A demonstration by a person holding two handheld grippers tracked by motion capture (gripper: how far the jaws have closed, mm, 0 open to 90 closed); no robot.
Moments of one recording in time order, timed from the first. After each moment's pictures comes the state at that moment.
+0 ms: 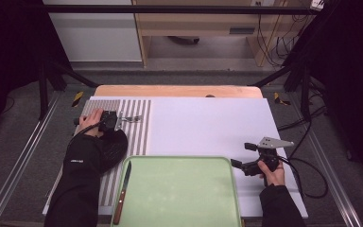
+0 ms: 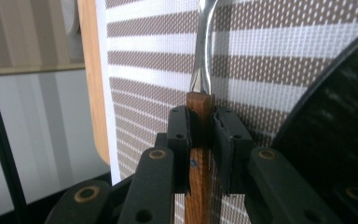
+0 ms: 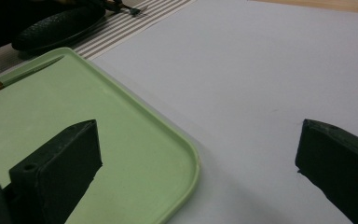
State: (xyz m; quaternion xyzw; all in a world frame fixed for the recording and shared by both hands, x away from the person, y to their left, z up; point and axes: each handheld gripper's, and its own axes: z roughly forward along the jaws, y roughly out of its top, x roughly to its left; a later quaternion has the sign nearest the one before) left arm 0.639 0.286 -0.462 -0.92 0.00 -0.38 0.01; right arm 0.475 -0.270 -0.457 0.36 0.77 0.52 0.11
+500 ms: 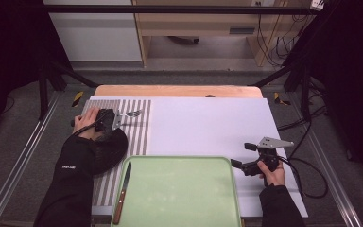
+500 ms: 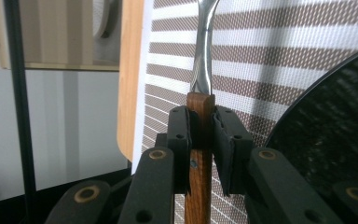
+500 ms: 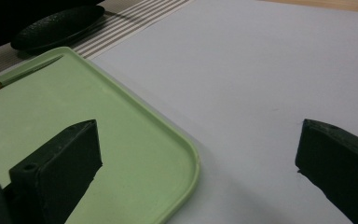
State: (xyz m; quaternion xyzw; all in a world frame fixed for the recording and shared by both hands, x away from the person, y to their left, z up) left arm 0.611 0.277 -0.429 -0.91 -0.04 -0.41 -0.04; right arm 0.475 -0.270 -0.457 0.36 0.77 0.52 0.11
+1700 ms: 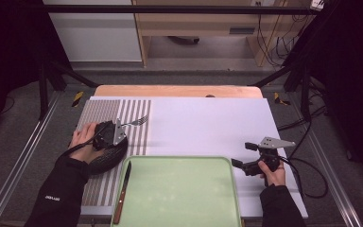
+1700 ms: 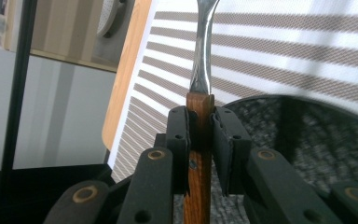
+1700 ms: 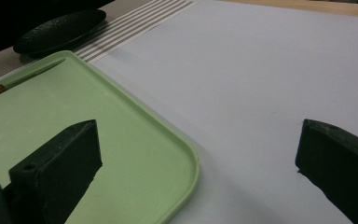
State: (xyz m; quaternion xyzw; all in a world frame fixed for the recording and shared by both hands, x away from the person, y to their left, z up) left arm 0.518 0.241 -0.392 -0.90 -0.11 -0.40 -0.11; right arm 0.474 -0.272 -0.455 0.36 0.76 0.52 0.11
